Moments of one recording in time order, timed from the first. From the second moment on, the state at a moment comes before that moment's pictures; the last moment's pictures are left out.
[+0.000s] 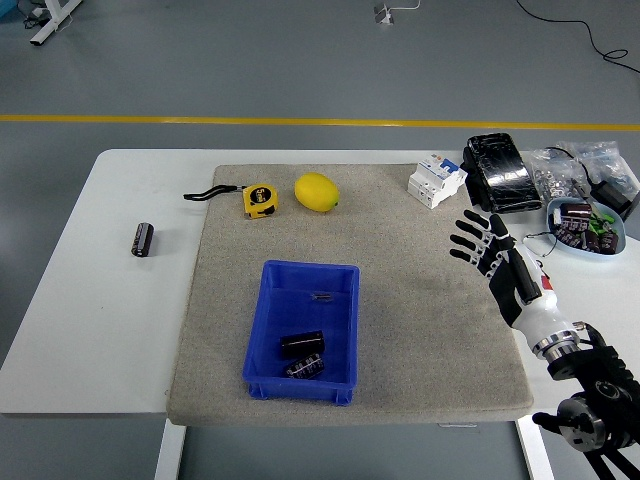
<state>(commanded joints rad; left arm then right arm) -0.19 0.11 -0.69 -0.27 0.99 0.28 0.35 0.18 -0.21 1.09 1.31 -0.84 -0.10 0.25</state>
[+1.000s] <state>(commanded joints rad) -0.18 0.10 -0.65 -0.27 0.95 0.27 0.33 0.15 -0.21 1.13 1.31 -0.89 -0.12 0.30</state>
